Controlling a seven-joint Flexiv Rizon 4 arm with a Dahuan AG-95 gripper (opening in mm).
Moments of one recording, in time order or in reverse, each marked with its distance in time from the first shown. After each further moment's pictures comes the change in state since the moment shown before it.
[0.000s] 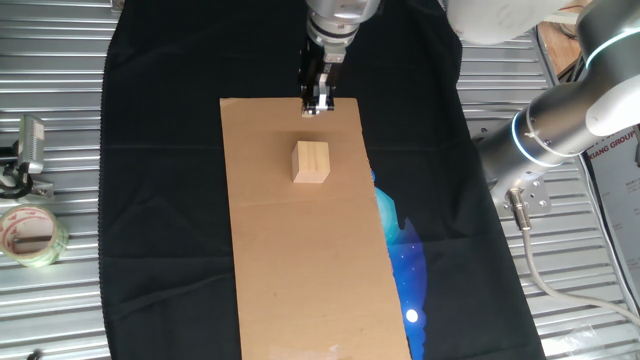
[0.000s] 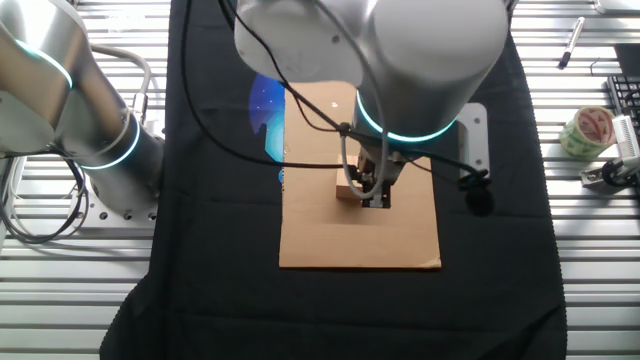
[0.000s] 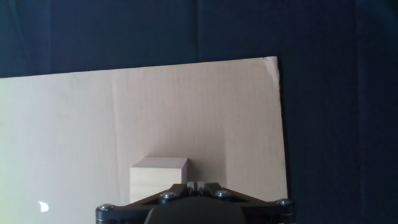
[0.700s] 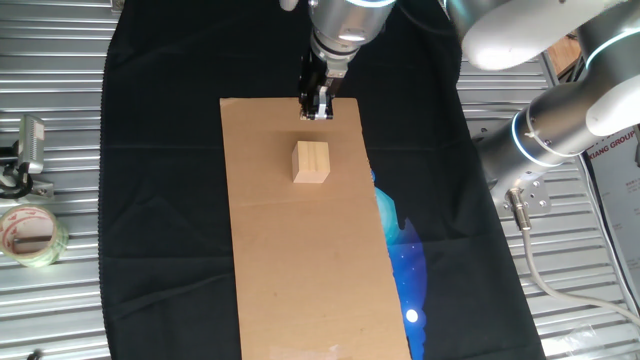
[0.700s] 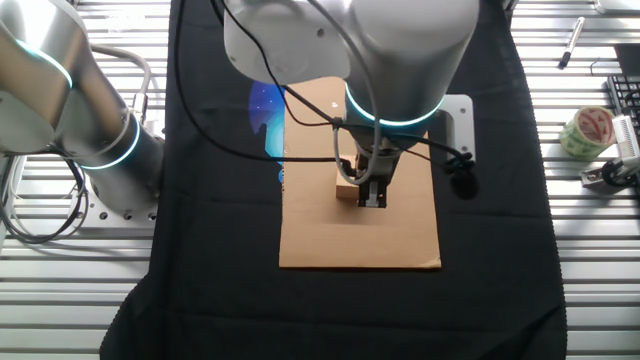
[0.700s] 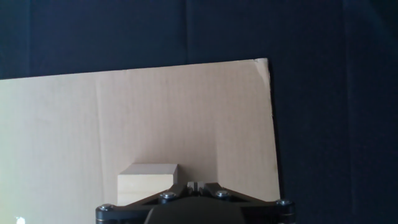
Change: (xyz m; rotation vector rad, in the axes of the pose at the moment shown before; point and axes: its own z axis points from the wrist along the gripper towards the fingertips) arm 0.000 -0.001 0.014 0.069 -0.031 0.016
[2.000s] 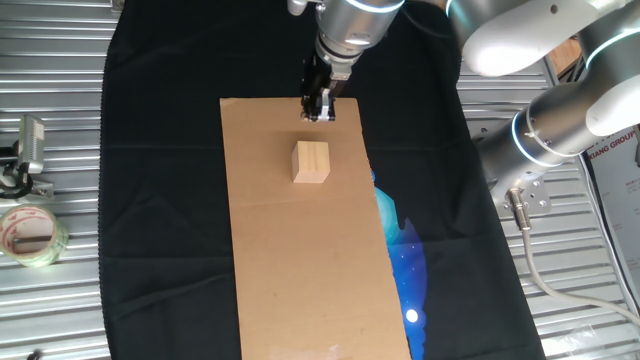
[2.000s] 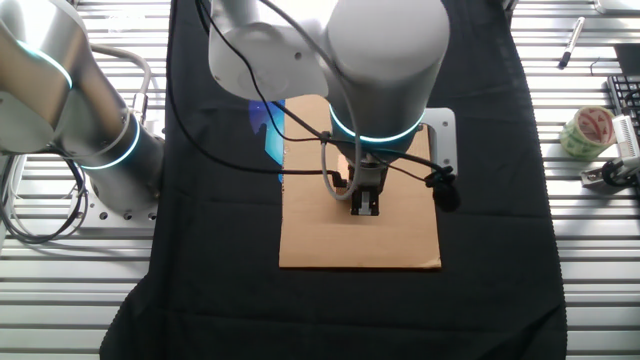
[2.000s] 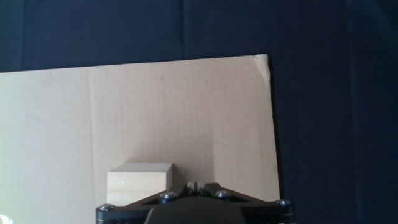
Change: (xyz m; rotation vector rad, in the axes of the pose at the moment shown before) arm 0.008 -0.007 0.016 -0.011 -0.030 -0.016
